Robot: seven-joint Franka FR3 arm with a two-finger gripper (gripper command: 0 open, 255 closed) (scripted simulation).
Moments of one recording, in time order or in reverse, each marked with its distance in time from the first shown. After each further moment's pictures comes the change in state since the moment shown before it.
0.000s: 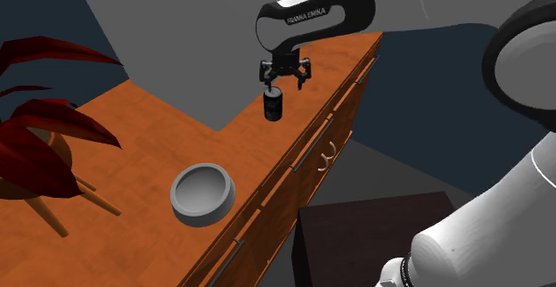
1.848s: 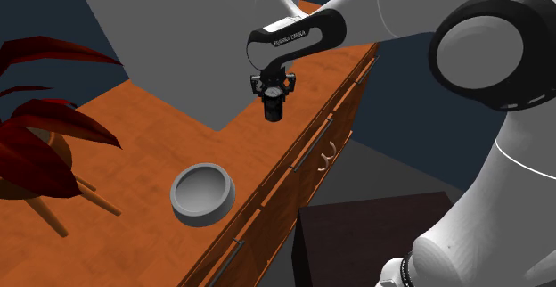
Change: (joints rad) arm 0.050 0.199 -0.006 0.093 -0.096 0.084 0.093
